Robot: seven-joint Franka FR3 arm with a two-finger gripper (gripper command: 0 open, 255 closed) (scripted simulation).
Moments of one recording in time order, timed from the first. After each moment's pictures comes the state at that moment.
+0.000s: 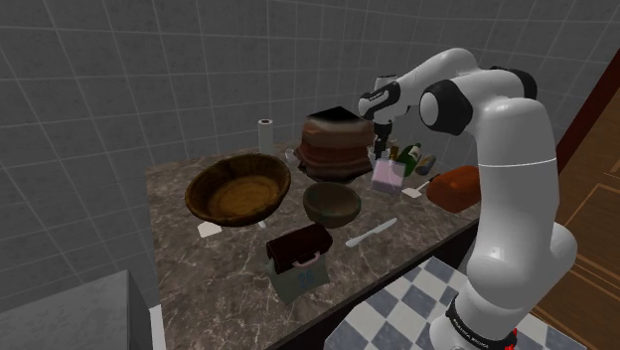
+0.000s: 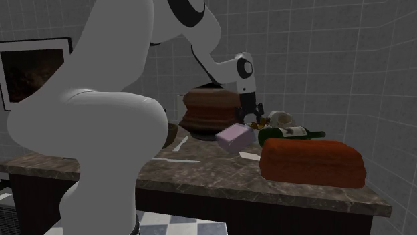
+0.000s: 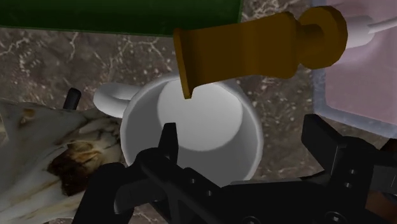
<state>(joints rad) -0.26 0.49 -0.43 -1.61 0.05 2.08 -0.98</state>
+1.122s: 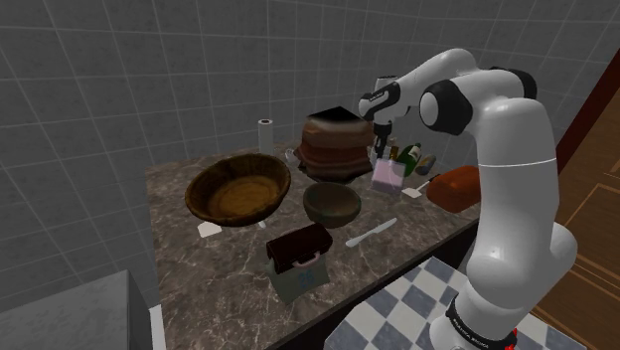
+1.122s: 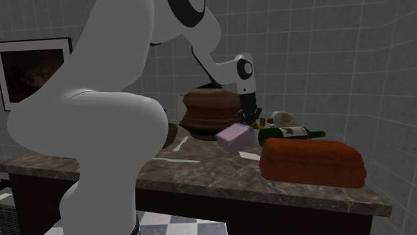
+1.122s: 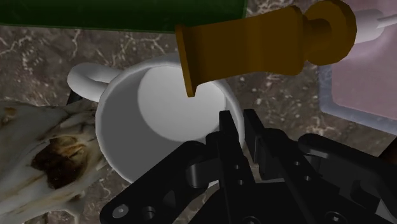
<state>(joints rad) -0.26 0.49 -0.43 -1.62 0.06 2.11 -0.98</state>
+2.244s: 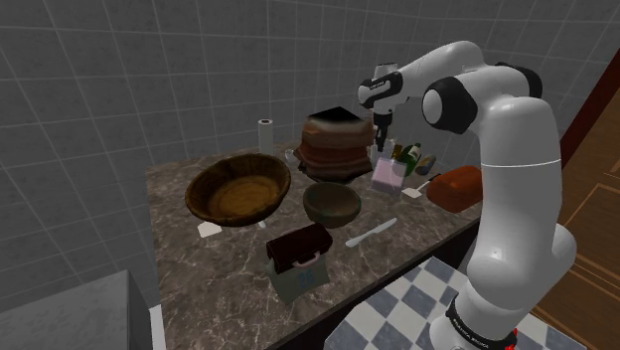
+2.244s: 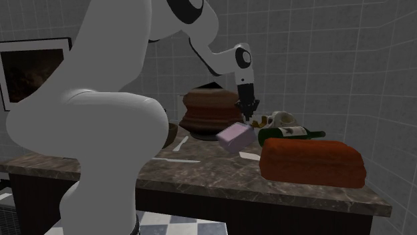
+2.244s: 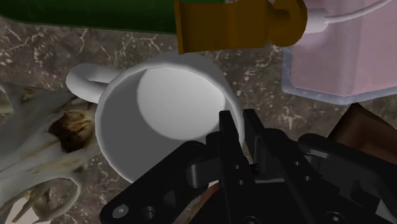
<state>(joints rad) -0.25 0.46 -0.43 -1.54 0.04 1.96 -0.99</state>
